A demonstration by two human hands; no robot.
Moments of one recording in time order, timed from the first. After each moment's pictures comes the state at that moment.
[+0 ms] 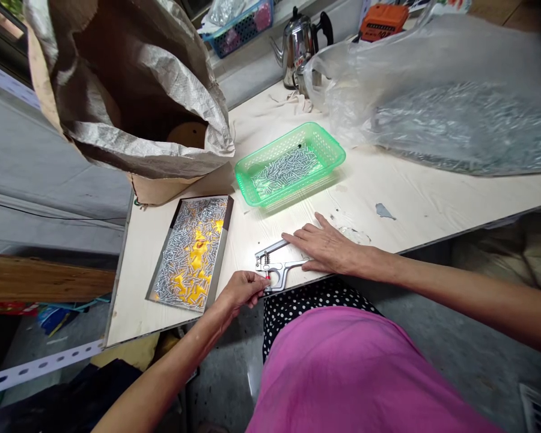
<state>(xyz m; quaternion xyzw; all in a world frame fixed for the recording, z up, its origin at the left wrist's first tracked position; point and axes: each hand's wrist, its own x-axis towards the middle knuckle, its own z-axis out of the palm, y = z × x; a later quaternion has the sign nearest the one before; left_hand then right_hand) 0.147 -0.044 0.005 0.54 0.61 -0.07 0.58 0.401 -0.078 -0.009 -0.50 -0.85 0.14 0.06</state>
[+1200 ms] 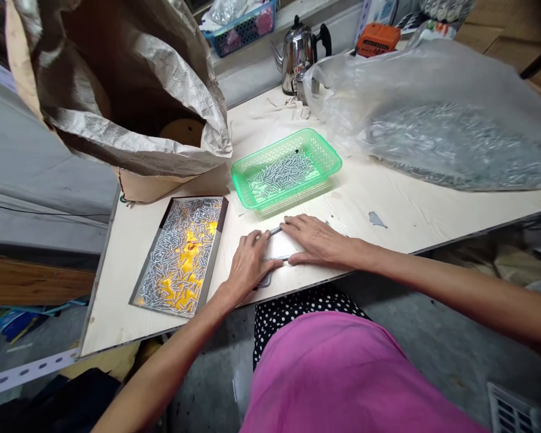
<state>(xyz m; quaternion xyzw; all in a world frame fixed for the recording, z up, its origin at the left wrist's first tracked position) 0.187 -0.009 -0.006 0.91 0.39 0.05 0.12 0.404 -0.052 -0.016 -0.53 -0.83 0.10 0.12</state>
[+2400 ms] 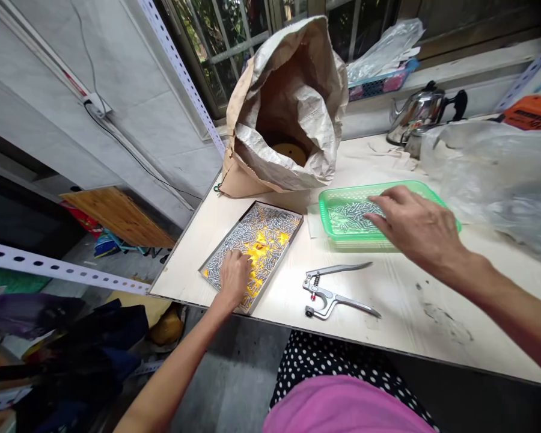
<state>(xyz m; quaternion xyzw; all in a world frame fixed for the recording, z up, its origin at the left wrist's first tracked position) 0.024 -0.003 0.011 0.75 0.66 0.06 -0.05 0.390 0.019 0.072 -0.57 -0.77 -0.16 0.23</state>
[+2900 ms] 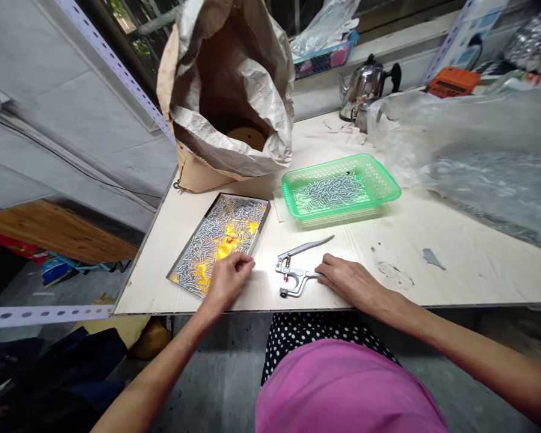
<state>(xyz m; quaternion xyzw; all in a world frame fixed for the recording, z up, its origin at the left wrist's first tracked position) 0.070 -0.011 0.020 0.73 0.61 0.17 0.25 0.355 -0.072 -0.014 -0.54 -0.83 0.15 0.02</state>
